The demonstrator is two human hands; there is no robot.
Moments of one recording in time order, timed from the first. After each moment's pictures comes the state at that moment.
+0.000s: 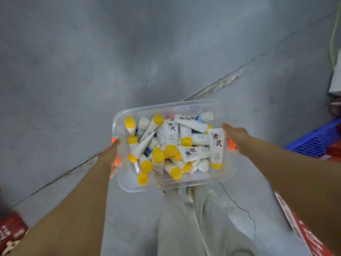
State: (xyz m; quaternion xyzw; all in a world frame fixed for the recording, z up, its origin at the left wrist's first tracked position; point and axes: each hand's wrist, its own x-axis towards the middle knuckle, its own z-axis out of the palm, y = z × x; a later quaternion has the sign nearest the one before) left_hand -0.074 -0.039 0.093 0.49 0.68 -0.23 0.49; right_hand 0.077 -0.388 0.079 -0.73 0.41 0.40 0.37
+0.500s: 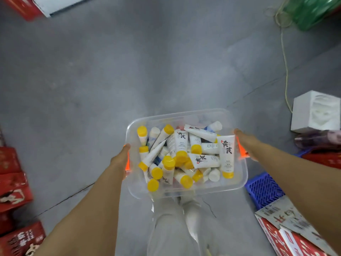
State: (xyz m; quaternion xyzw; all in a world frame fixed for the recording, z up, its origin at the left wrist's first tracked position) left_hand -0.024 -0.109 0.350 0.48 0.67 -0.19 0.53; right_hand 0.144 -0.470 0.321 -0.78 0.35 0.36 0.36
